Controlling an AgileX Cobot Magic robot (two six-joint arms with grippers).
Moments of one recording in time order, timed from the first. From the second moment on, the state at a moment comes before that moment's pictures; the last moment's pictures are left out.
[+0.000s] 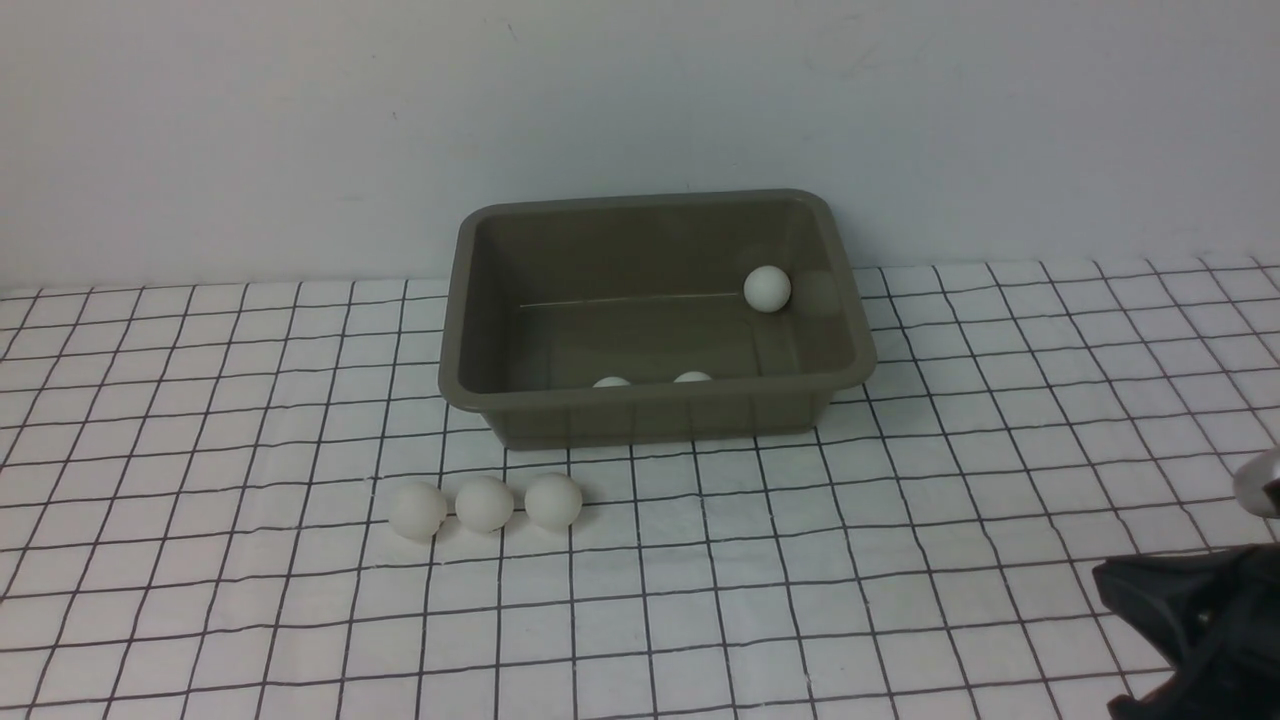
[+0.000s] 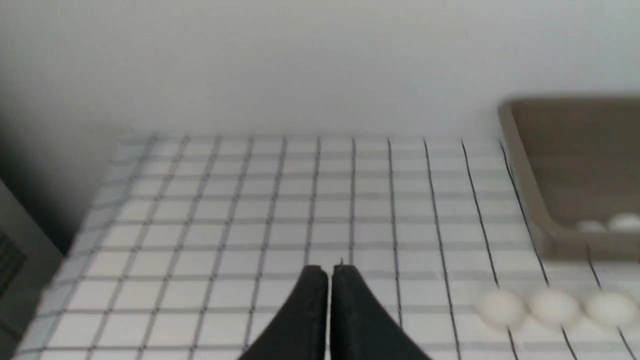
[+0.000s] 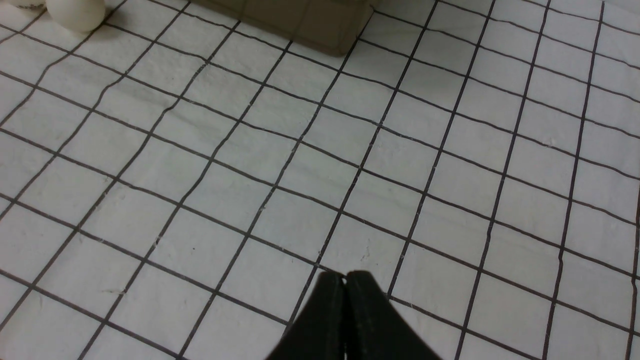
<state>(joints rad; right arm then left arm) 0.46 0.84 -0.41 -0.23 0.40 0.14 -0.01 0.54 -0.66 0.21 0.60 -0.22</state>
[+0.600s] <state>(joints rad) 0.46 0.84 -0.41 -0.23 0.40 0.14 -0.23 1.86 -1.50 -0.15 1.20 0.60</state>
